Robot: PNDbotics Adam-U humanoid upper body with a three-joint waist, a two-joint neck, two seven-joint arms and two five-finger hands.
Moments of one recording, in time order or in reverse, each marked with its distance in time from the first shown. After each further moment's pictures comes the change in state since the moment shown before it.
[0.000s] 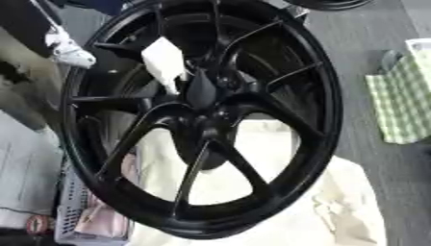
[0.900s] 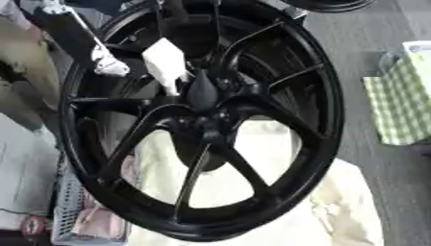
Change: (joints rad) left arm -0.004 -0.076 -0.065 0.134 -0.075 -0.034 0.034; right arm -0.009 0.005 0.000 0.000 -0.021 -0.005 -0.005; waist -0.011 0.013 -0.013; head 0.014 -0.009
